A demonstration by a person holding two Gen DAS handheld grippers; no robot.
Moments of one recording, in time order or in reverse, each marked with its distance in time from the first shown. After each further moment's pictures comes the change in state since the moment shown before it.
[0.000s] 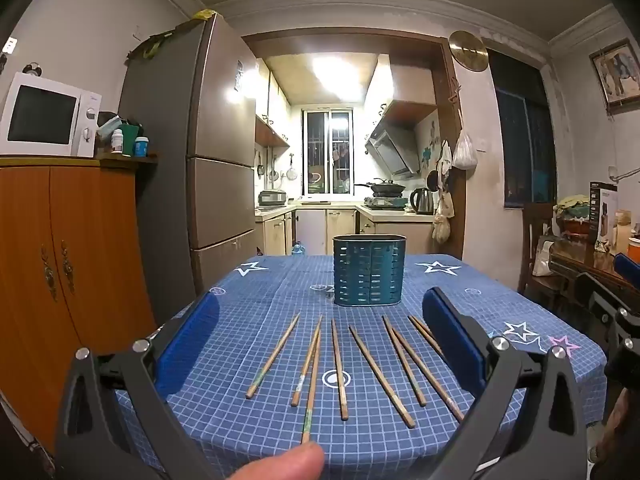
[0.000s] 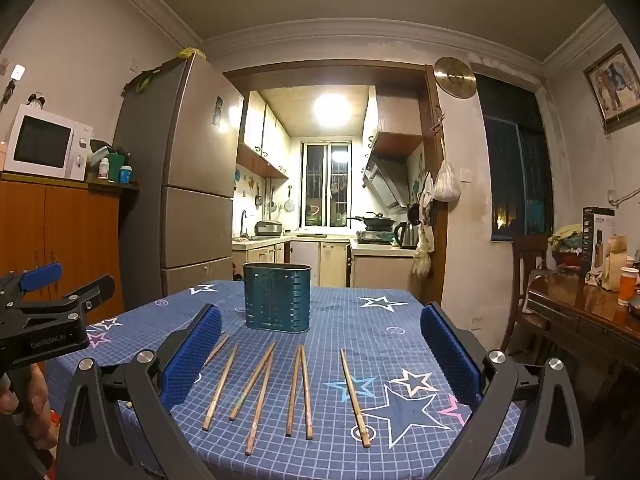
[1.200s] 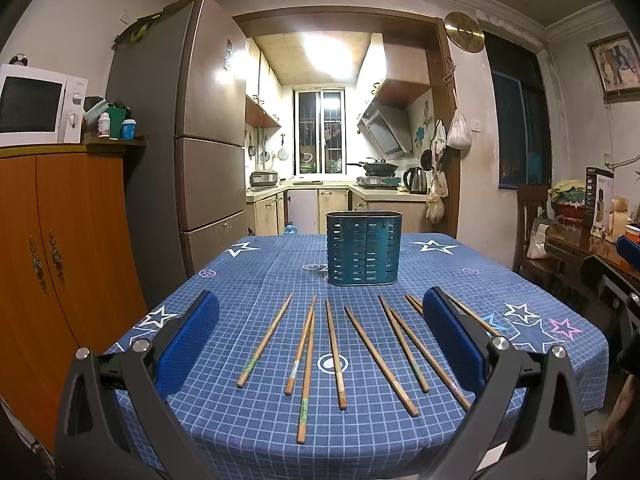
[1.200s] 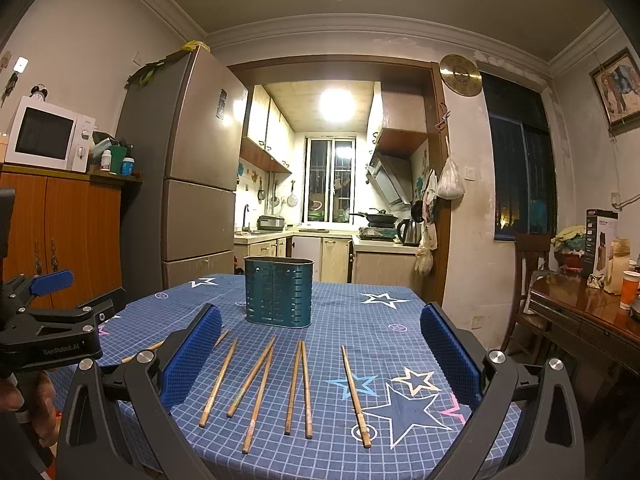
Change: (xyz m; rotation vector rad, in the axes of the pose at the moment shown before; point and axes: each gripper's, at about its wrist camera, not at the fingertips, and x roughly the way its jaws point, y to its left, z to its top) left arm 0.026 0.006 -0.013 0.021 0.069 -0.037; right arm 0.009 0.004 -0.011 -0.018 0.027 0.009
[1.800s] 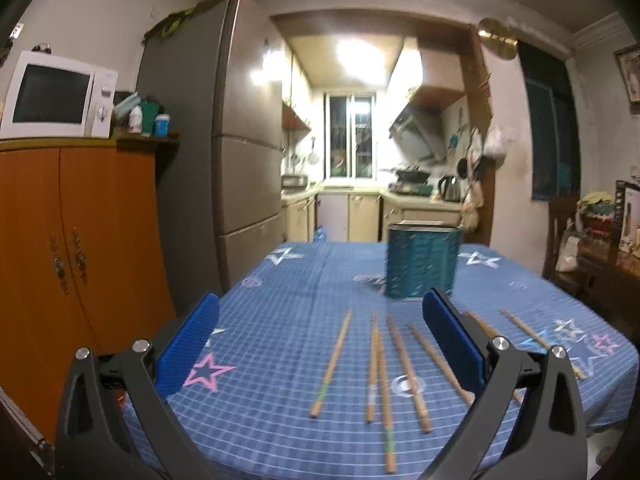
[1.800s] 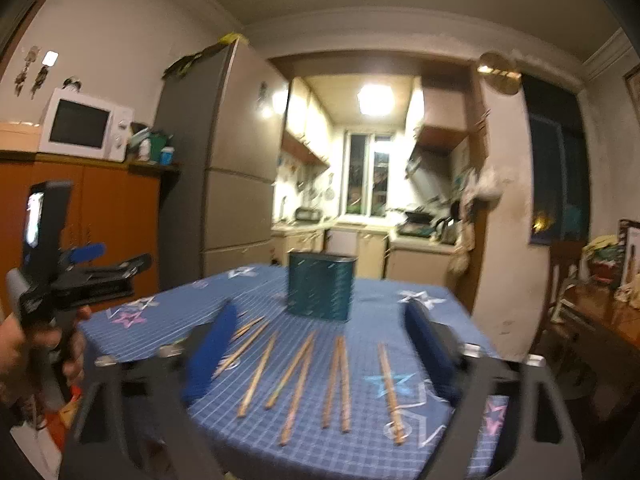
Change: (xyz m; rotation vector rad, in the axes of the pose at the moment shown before) left arm 0.026 0.073 0.013 -0.036 0.000 0.118; right arm 0.002 0.024 0.006 -0.050 0.051 0.160
